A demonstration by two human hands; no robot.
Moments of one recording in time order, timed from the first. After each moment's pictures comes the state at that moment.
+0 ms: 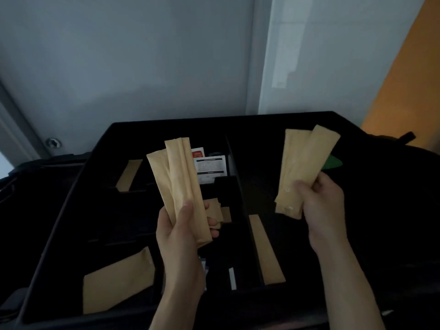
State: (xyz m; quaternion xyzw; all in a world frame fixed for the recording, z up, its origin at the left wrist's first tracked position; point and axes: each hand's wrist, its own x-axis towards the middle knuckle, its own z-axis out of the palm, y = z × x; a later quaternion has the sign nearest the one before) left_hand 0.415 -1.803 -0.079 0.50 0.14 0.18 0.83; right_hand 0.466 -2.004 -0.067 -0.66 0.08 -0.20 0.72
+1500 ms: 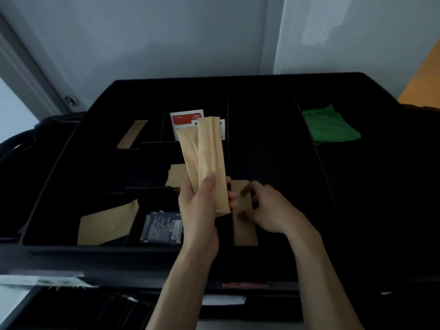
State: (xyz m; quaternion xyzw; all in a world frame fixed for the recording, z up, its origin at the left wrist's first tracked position) left_hand 0.412 -1.881 -0.091 0.52 0.18 0.14 0.82; right_hand 0.475 -2.011 -0.118 -0.93 -0.10 0.19 0.30
